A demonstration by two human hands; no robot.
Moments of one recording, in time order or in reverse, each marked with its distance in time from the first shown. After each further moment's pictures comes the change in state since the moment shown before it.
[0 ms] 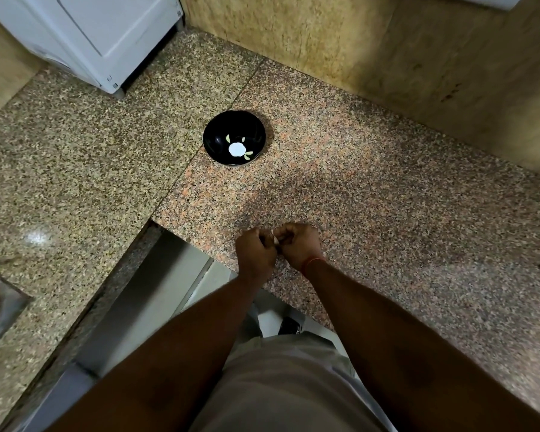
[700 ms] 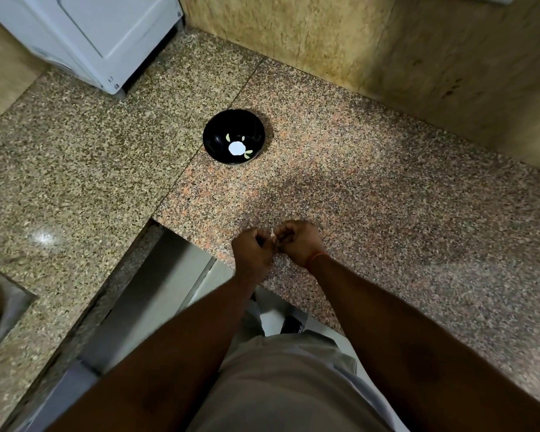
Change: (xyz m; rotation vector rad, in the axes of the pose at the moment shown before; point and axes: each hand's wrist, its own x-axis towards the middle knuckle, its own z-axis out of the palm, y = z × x) left_hand -0.004 -0.008 -0.003 -0.061 -0.006 -0.042; right_hand 0.002 0.003 -0.009 0.021 -0.092 -0.030
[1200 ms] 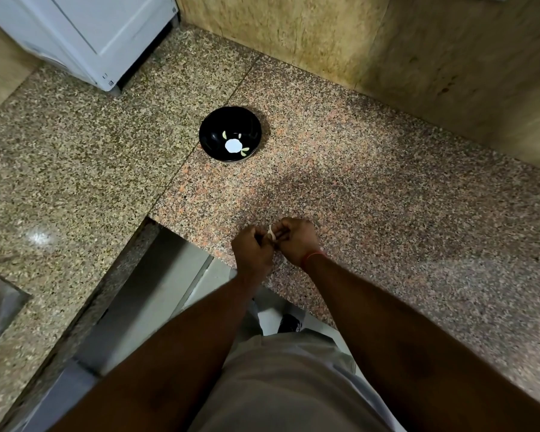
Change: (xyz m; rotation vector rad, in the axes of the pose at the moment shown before) left_hand -0.005 0.008 0.008 0.028 0.078 -0.006; right_hand -0.003 -0.004 0.003 -0.085 0.050 -0.052
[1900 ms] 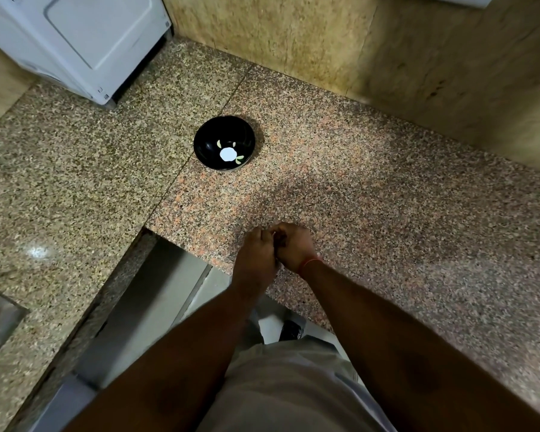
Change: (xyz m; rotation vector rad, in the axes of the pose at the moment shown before) left_hand -0.006 0.014 -0.009 0.573 -0.338 0.381; right_hand -0.002 -0.003 -0.004 -0.143 0.038 -0.114
